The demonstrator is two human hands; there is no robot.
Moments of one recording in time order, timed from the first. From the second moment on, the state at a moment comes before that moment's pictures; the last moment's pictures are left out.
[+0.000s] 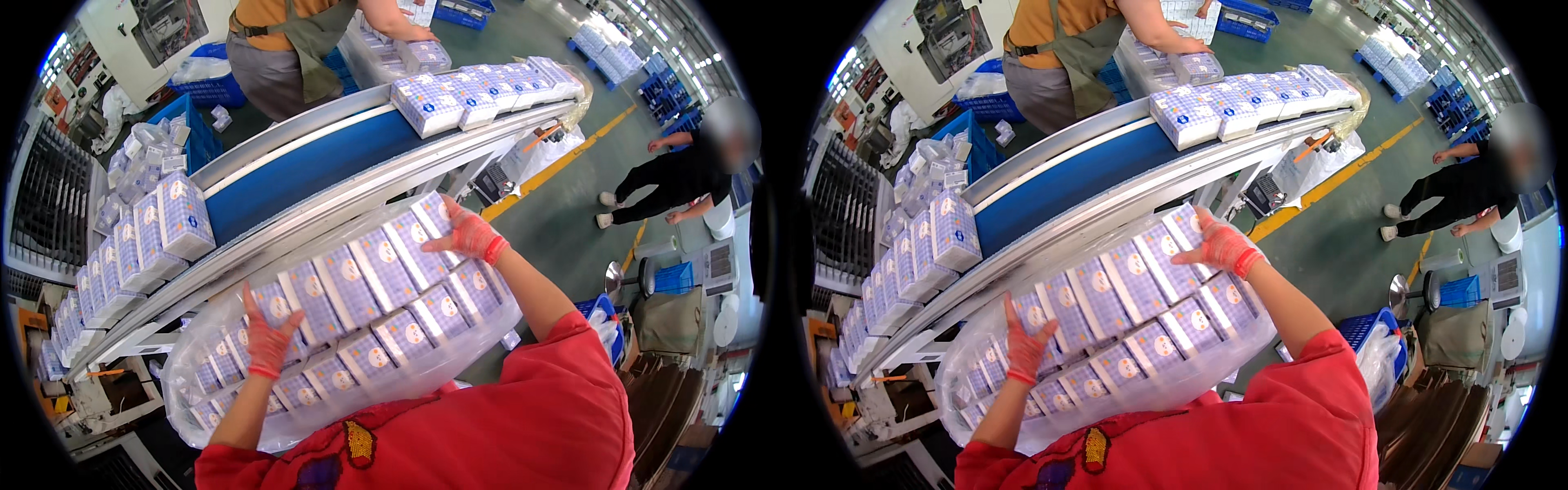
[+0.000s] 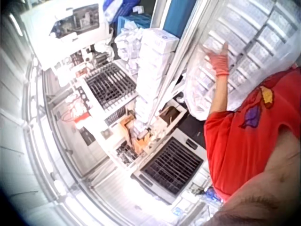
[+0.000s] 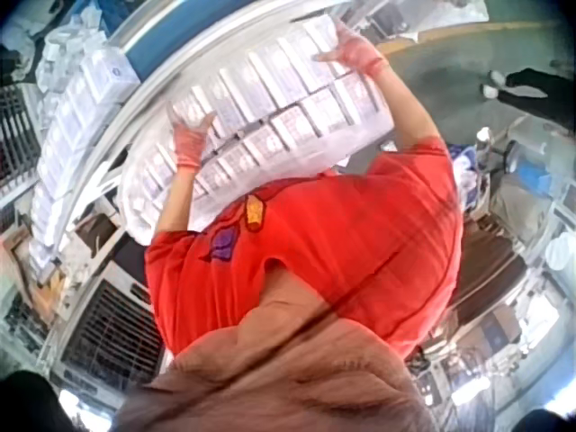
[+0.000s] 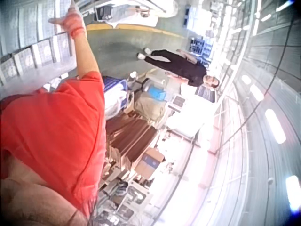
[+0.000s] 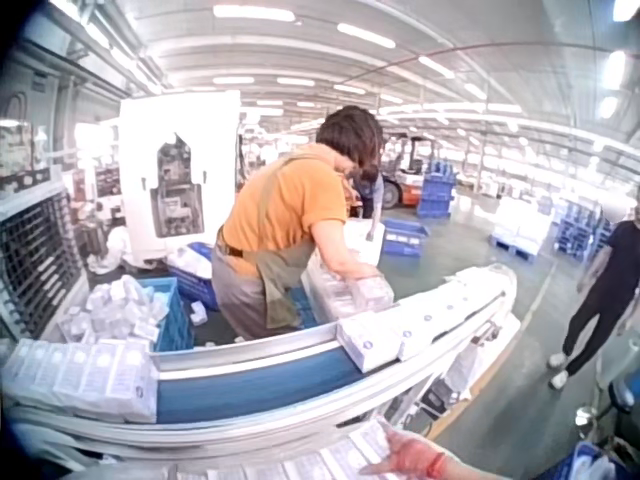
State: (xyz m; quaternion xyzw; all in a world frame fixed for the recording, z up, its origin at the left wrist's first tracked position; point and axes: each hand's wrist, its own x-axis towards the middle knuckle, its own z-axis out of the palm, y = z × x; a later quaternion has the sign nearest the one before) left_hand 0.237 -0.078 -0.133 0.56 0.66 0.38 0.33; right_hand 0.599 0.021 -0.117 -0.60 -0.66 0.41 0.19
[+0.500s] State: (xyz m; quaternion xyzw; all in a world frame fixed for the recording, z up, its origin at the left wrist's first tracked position) left_hand 0.193 -0.083 -0.121 0.51 0.67 0.24 0.48; right_hand 0.622 0.074 -0.131 -0.63 -0.70 0.34 0.02
